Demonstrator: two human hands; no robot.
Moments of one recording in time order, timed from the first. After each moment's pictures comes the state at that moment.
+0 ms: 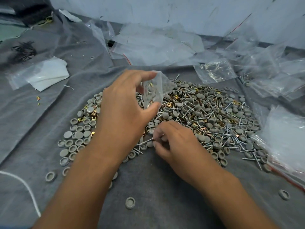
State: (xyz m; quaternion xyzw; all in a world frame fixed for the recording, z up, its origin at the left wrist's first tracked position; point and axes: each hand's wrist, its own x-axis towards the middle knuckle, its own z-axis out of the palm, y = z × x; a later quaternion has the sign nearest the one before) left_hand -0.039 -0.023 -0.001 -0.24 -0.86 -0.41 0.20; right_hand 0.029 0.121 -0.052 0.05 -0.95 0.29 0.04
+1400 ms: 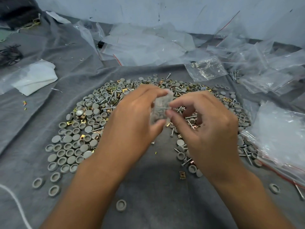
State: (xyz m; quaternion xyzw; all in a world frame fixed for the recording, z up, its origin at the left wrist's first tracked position) left_hand -0.025 0.000 -0.007 -0.33 -0.87 -0.34 0.15; right_hand 0.042 0.150 -0.012 0.07 -0.87 0.30 0.38
